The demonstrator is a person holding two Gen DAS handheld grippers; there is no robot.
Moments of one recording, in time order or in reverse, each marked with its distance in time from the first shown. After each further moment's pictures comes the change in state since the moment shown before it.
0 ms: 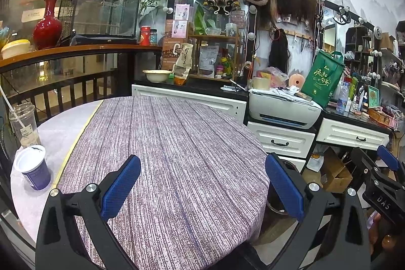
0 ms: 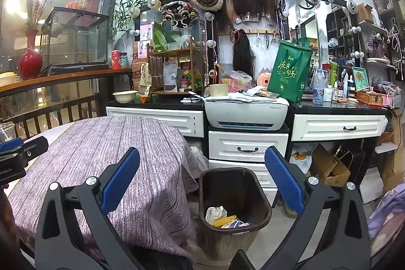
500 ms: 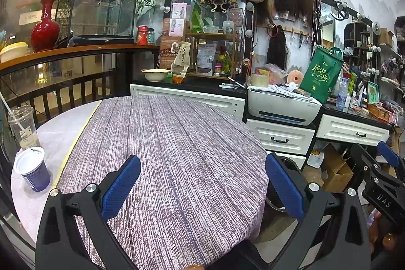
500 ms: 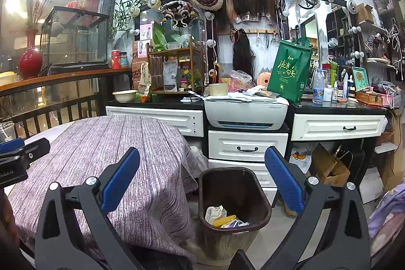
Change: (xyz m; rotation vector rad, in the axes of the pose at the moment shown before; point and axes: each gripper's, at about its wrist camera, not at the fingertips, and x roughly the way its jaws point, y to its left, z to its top) left arm 0.000 -0.005 -0.003 0.026 0.005 0.000; right arm -0.001 0.000 -0.001 -0.001 -0.002 -0.001
